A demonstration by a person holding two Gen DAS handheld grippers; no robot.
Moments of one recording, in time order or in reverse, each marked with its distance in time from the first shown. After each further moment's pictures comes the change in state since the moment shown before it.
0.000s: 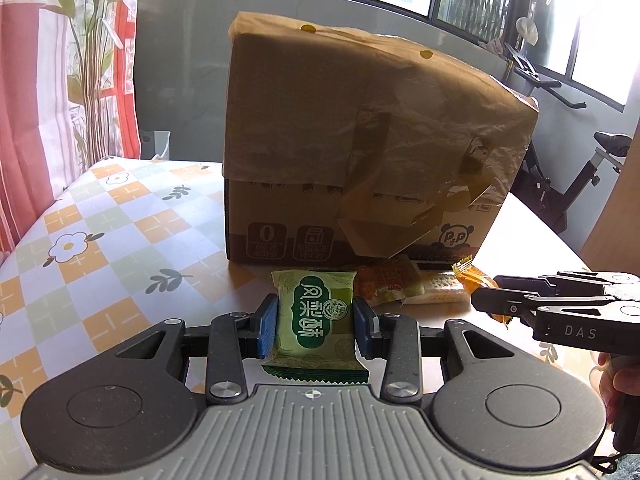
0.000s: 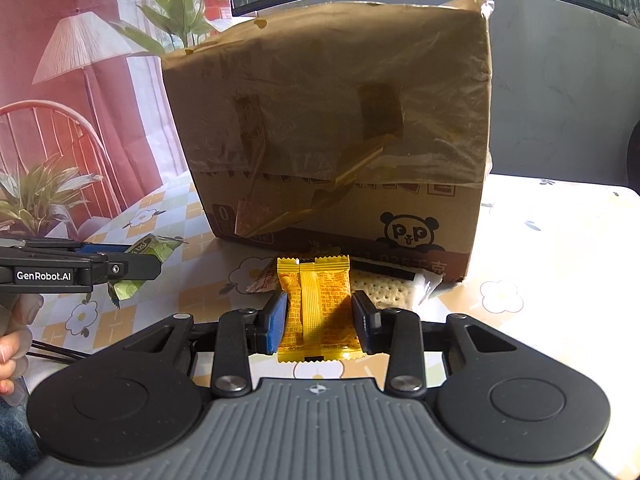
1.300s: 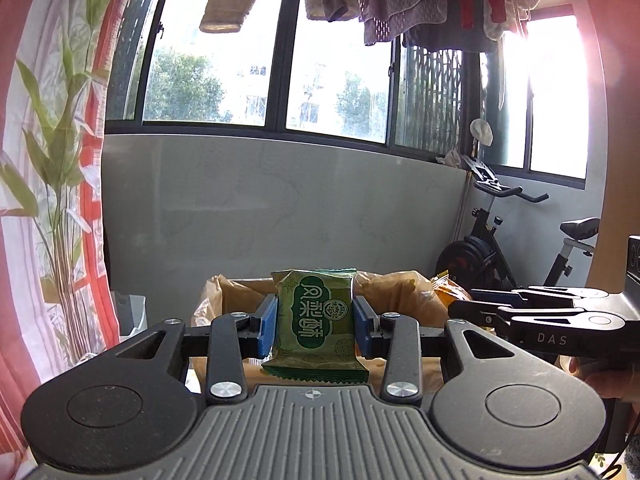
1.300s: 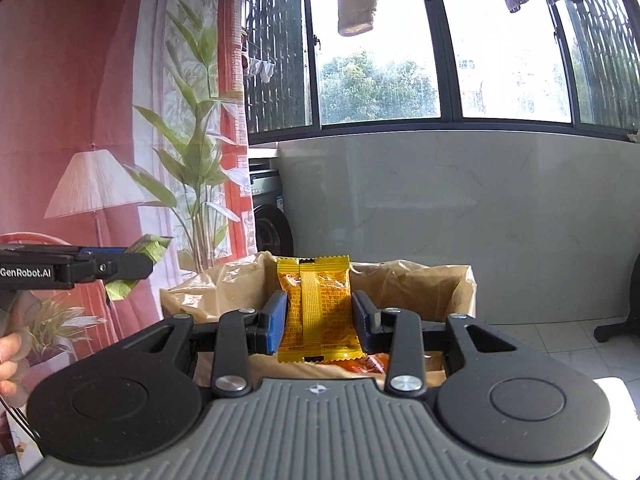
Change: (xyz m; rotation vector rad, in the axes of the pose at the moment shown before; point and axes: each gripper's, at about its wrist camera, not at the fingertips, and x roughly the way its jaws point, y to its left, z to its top) left arm -0.038 -0.030 0.152 0.116 -0.394 -0.065; right arm -0.040 -0.017 0.152 -0.111 -0.364 0.009
